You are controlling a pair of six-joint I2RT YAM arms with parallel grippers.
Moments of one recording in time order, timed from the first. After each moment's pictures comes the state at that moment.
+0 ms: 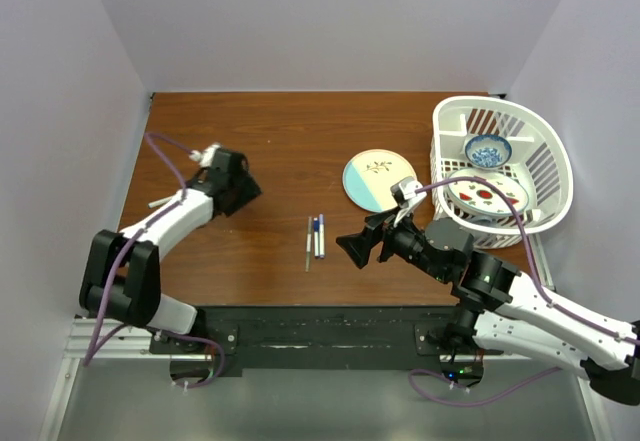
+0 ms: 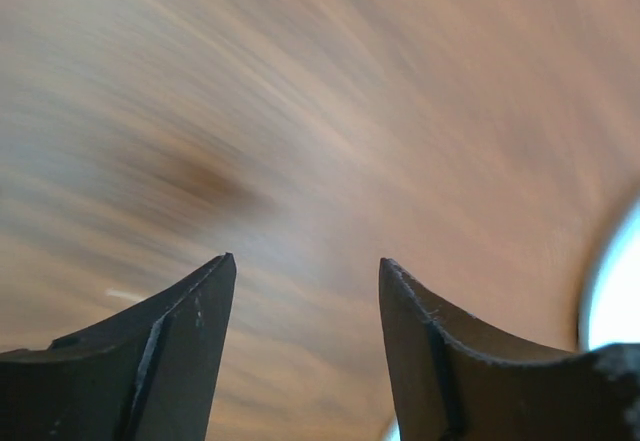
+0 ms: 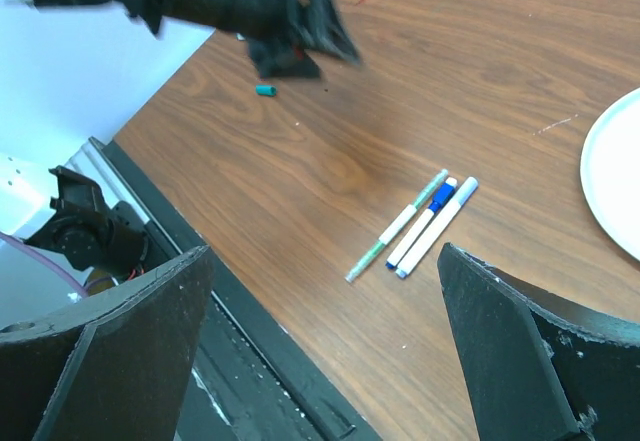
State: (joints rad) left arm -0.30 1.45 0.88 -0.35 -0.19 -0.86; right arm 1.03 0.70 0.70 -0.18 0.19 0.42
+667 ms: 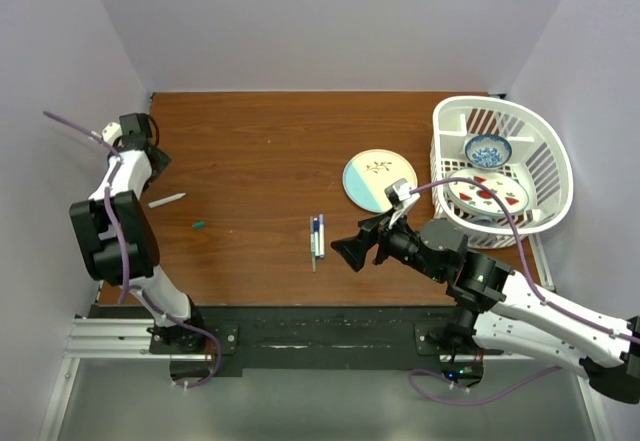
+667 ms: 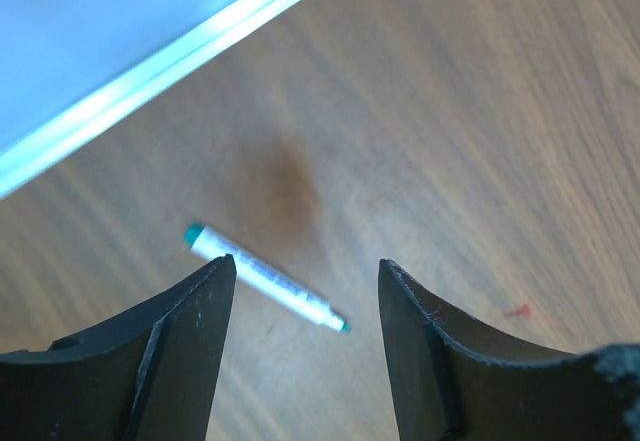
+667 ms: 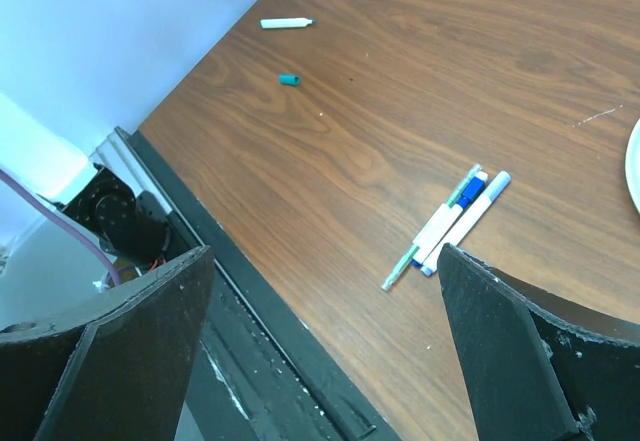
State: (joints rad) left arm 0.29 1.72 1.24 -0.45 -0.37 -0.66; right arm 1.03 0.72 0.67 -0.13 0.13 0.45
